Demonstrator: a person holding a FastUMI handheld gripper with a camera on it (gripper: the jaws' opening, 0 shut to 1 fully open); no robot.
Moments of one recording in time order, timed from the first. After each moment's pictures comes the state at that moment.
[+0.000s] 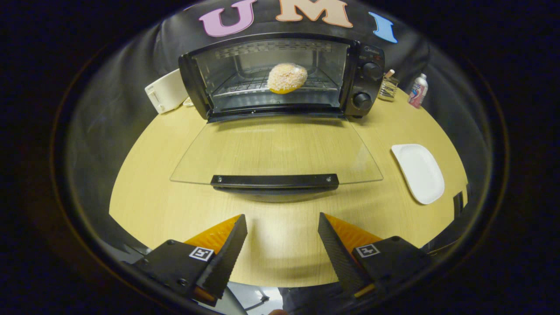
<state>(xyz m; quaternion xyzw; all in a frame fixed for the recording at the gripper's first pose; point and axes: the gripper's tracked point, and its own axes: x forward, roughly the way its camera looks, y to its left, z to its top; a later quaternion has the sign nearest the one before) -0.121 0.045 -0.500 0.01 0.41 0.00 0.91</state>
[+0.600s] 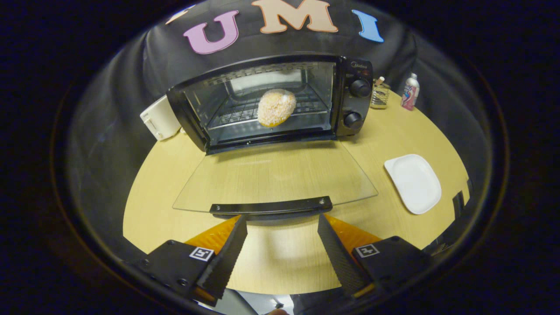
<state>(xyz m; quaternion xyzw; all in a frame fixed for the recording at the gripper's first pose) -0.098 0.042 -0.453 0.05 0.36 -0.02 0.93</state>
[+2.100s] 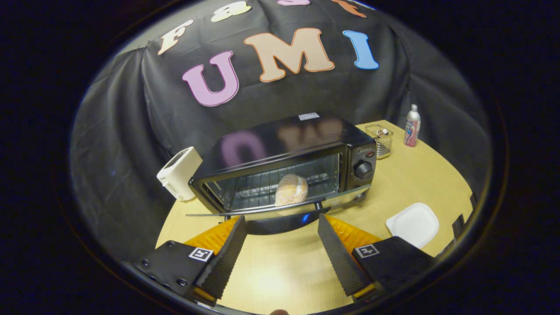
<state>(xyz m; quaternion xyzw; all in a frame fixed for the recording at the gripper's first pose) -0.018 0.049 -0.332 0.12 0.23 0.00 0.97</state>
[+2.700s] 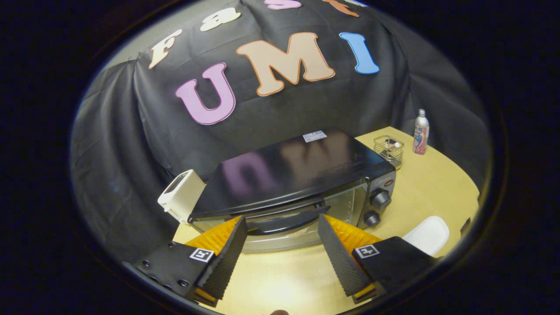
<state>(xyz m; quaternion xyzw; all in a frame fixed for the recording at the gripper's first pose) 0.039 0.052 -0.308 0.16 0.20 -0.01 0.97</state>
